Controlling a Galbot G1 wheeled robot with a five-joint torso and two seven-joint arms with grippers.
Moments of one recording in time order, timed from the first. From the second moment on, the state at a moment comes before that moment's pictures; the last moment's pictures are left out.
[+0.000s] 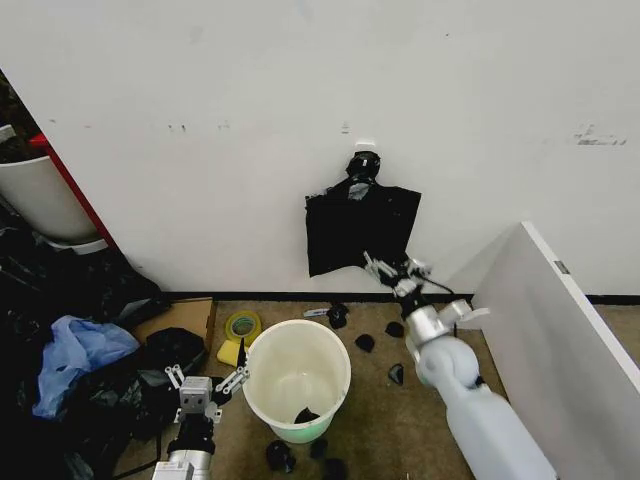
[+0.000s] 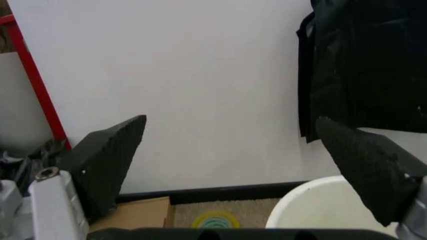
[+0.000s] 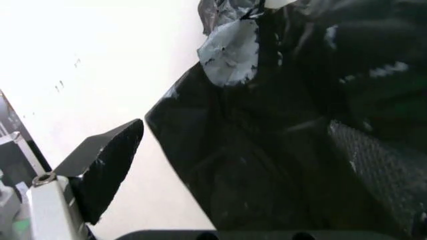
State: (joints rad) left arm 1.84 -1.42 -0.46 -2.14 0.07 -0.31 -0.18; right arm -0.92 1.26 0.23 1.58 0.83 0.15 -0.25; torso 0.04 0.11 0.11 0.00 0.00
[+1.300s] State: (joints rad) left arm 1.82 -1.42 -0.46 -2.14 0.07 -0.30 -0.18; right arm -0.67 1.35 0.19 1.36 0.76 0.15 -0.21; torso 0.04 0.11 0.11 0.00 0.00
